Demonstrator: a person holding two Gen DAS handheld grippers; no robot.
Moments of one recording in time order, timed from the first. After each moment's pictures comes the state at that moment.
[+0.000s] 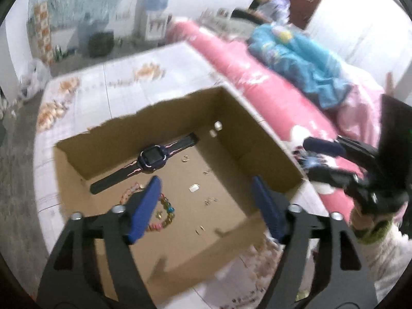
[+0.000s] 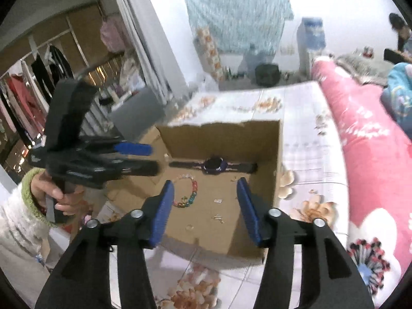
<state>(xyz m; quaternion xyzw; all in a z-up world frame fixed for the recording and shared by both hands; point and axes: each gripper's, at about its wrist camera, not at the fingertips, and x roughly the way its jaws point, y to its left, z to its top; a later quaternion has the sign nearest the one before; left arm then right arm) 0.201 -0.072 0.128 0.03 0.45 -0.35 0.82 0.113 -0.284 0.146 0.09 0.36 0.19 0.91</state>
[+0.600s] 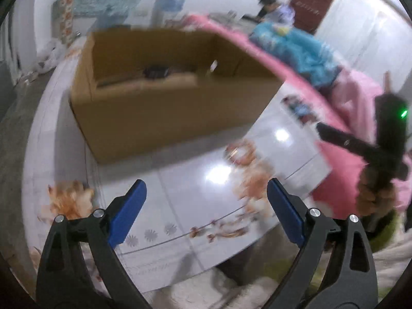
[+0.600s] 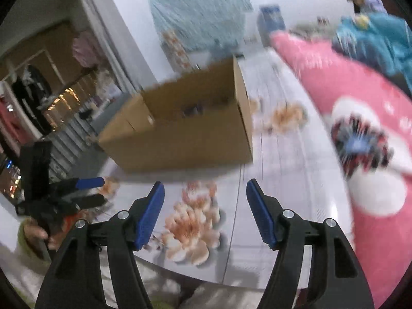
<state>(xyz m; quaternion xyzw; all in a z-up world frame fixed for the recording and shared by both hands) 0.040 -0.023 0.026 0.00 0.45 -0.30 0.84 -0.008 -0.290 0.056 0.14 0.39 0.10 0.90</state>
